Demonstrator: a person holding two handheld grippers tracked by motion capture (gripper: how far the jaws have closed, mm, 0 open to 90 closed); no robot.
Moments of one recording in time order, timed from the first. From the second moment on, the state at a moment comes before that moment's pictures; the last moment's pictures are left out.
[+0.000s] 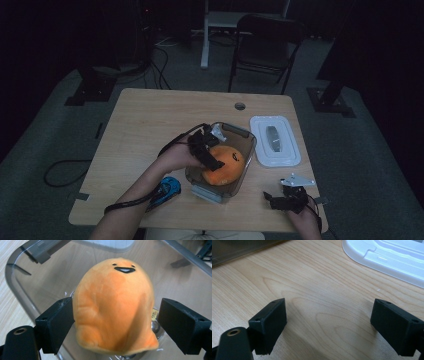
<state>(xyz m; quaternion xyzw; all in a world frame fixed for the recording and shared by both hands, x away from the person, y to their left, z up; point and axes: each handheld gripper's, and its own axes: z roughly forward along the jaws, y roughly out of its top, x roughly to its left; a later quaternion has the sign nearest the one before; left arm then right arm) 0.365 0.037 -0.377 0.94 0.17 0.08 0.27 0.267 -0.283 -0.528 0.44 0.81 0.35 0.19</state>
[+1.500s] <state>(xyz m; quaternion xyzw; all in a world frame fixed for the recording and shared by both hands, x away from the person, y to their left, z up) 0.323 0.162 -0.401 0.92 0.26 0.10 0.28 0.267 -0.283 -0.528 0.44 0.81 0.35 0.19</state>
